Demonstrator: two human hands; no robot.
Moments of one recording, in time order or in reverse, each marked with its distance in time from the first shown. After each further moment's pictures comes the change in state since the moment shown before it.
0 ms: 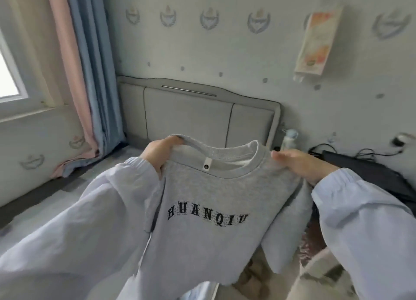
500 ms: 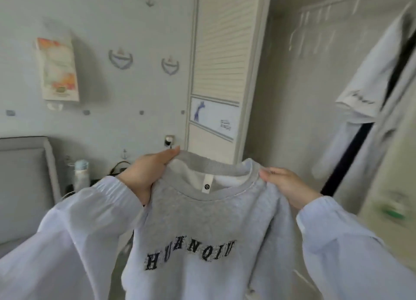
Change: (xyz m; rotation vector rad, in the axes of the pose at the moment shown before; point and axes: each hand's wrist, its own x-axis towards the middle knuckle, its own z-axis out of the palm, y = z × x) left_hand -0.225 0.064 0.421 -0.079 -1.155 -0.008; right_hand -0.414 0.148 -0.185 0.420 1.134 0.284
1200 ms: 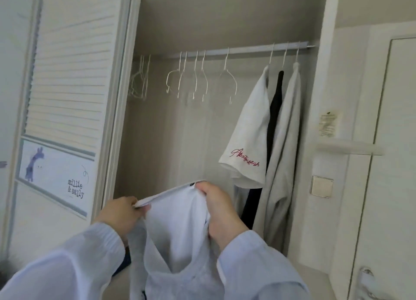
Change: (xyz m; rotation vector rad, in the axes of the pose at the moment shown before) left_hand 0.359 -0.009 0.282 1.048 -0.103 0.426; right_hand 0.223 -0.025 -0.196 0.289 0.595 0.015
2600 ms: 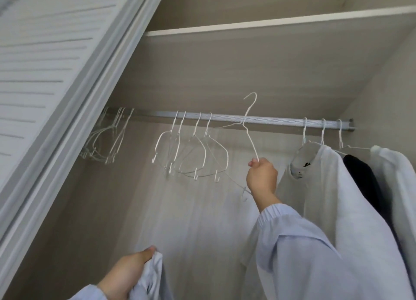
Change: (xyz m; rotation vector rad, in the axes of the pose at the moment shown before) left_hand 0.343 0.090 0.028 -1.270 -0.122 -0.030; right_hand 0.332 -0.258 0.023 -0.625 0.788 -0.899
